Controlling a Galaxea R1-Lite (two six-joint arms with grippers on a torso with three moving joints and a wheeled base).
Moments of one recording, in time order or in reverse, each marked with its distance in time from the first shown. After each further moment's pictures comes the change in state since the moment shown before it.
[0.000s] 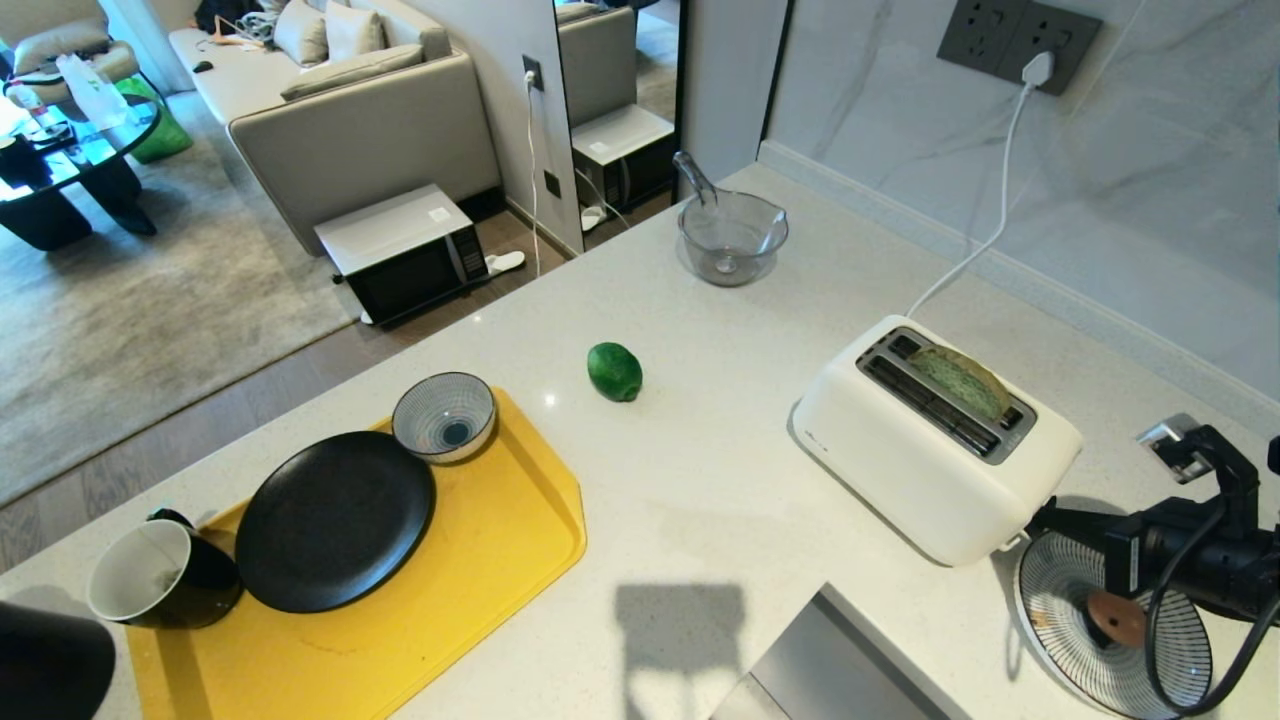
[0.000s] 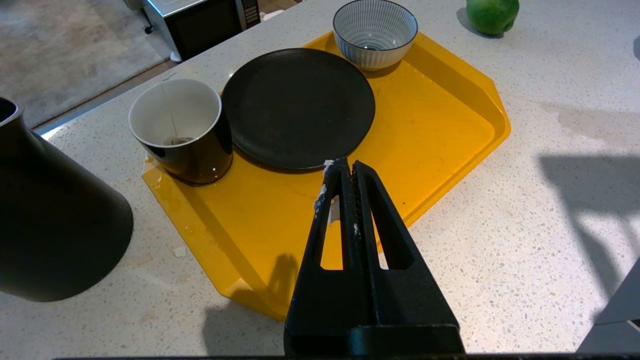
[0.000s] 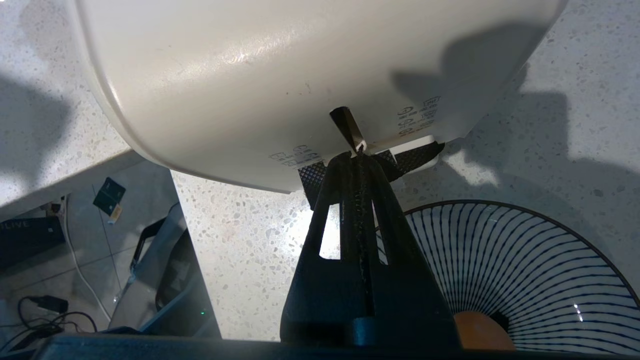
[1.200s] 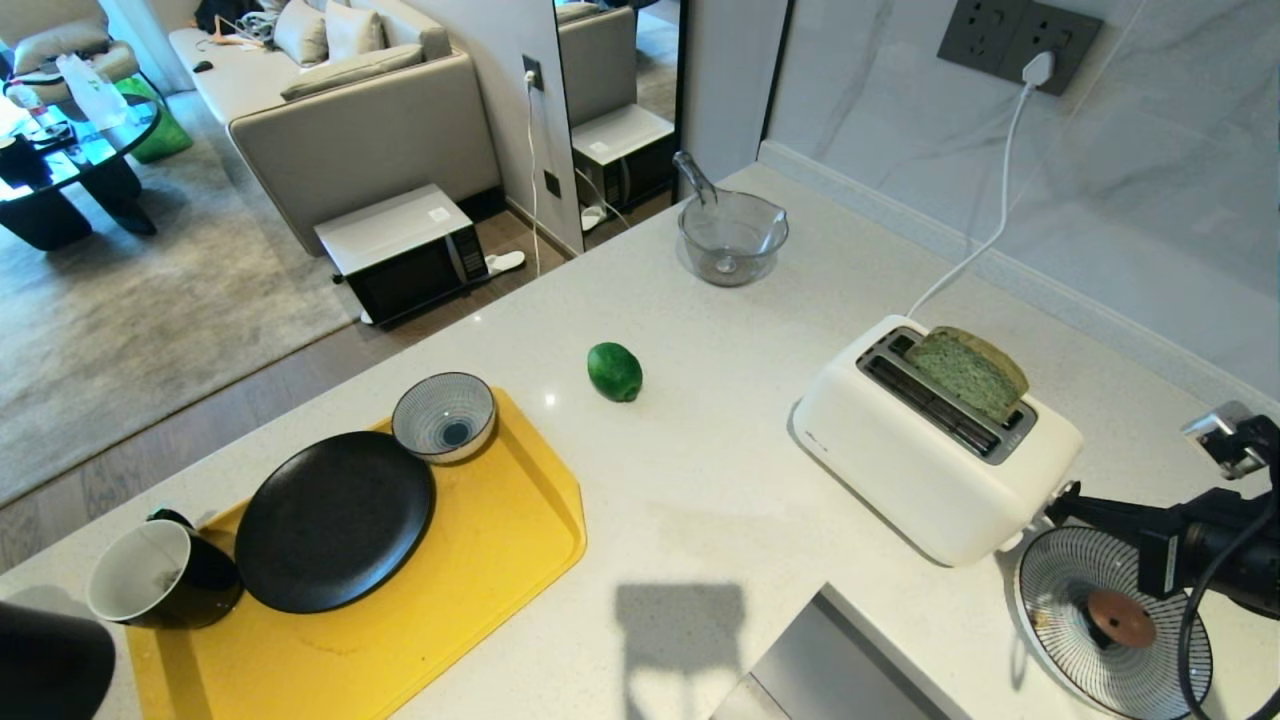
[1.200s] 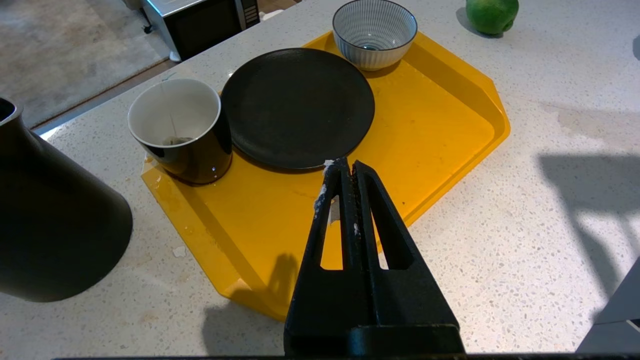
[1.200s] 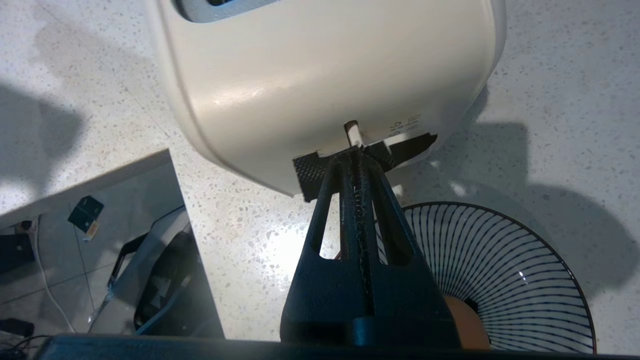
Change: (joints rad) left arm 0.000 0.000 0.000 0.001 -0.001 0.000; right arm -0.016 -0.139 0.042 0.004 -0.011 0.000
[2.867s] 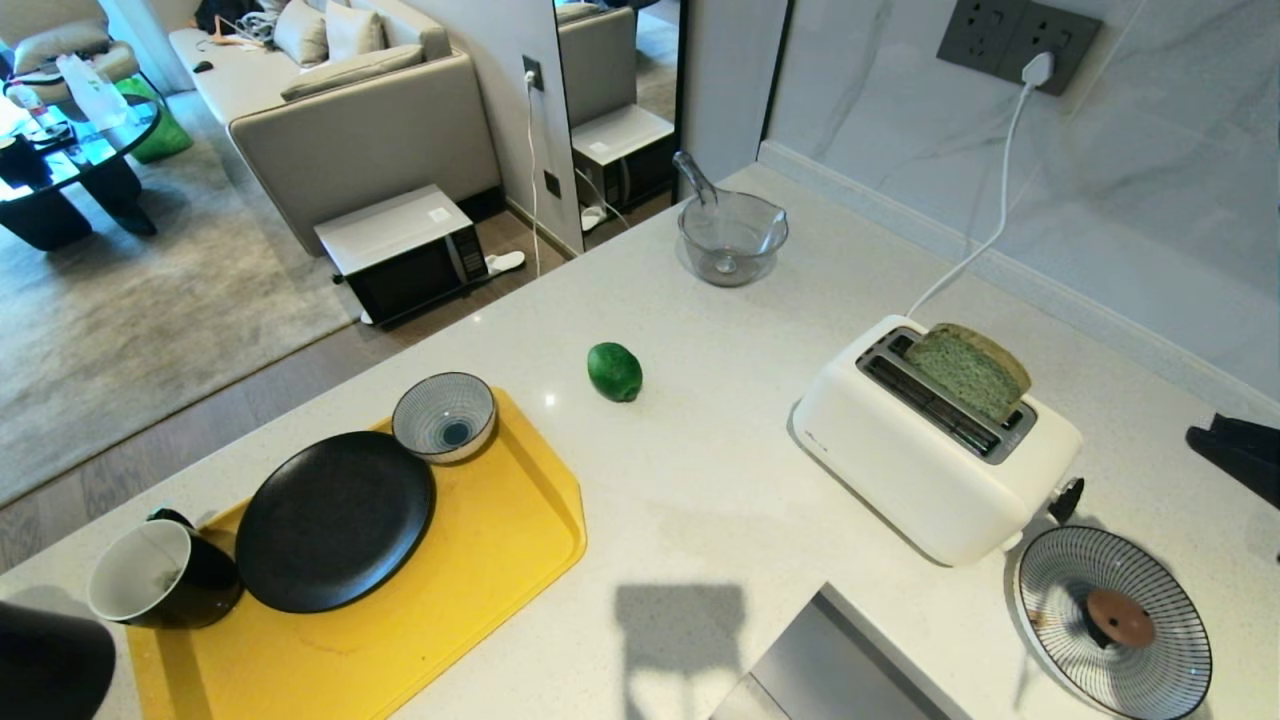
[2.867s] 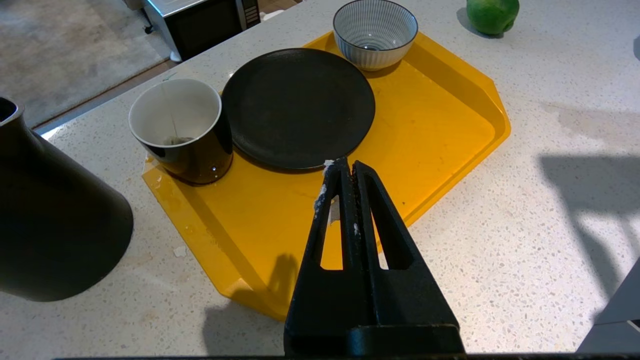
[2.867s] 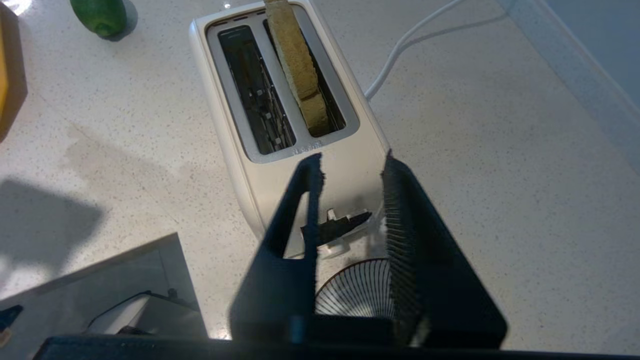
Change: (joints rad) left arm 0.000 0.000 0.000 -0.001 0.001 0.000; right arm -0.012 -0.429 -0.002 0.056 -0.076 0.105
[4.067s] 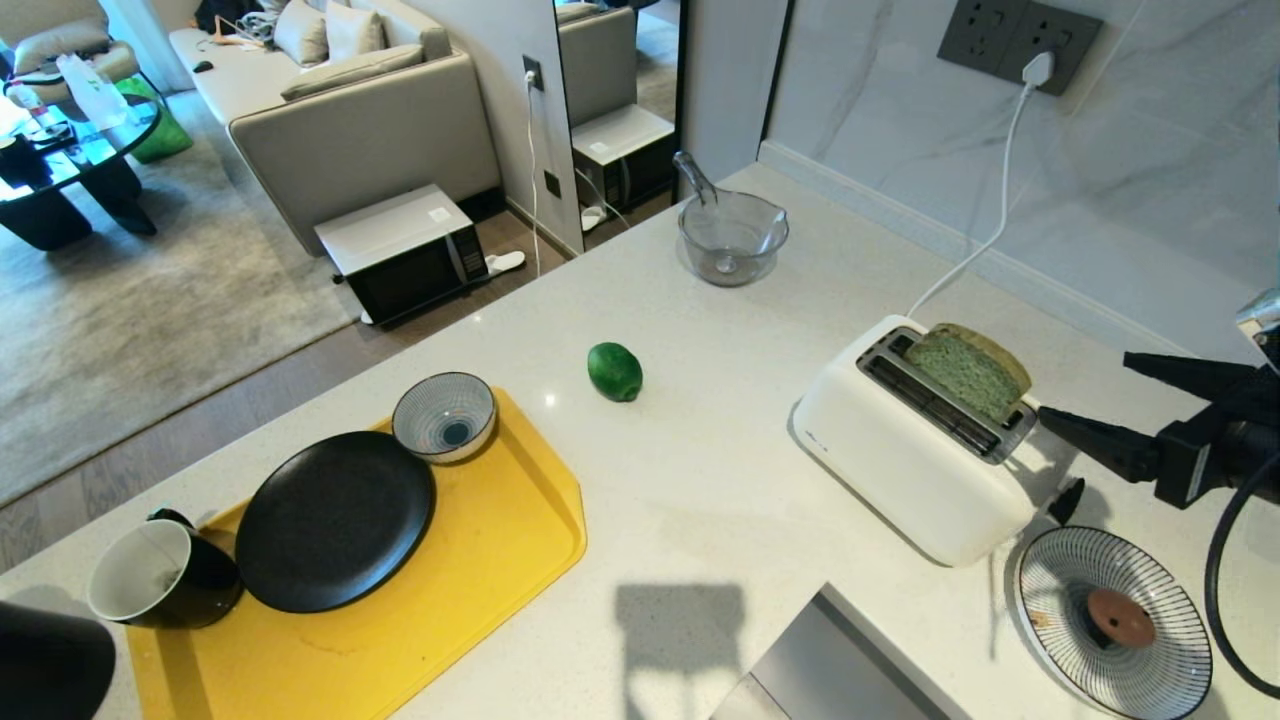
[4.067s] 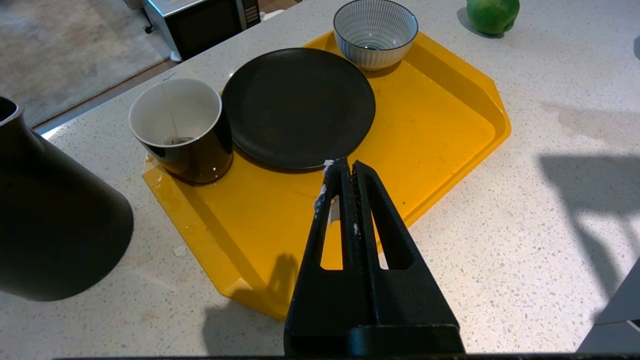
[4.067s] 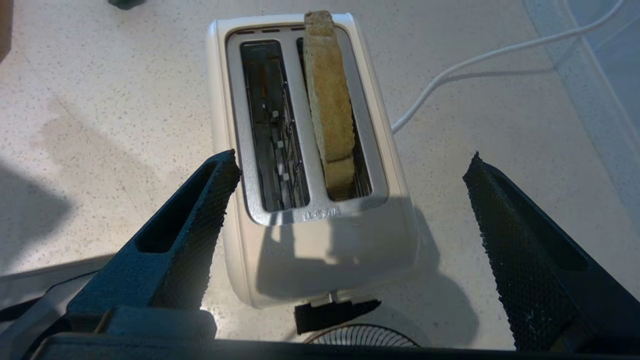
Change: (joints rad) left arm 0.000 0.000 0.000 0.000 0.000 0.000; right arm 0.193 0.236 -0.169 -0.018 -0.095 -0.165
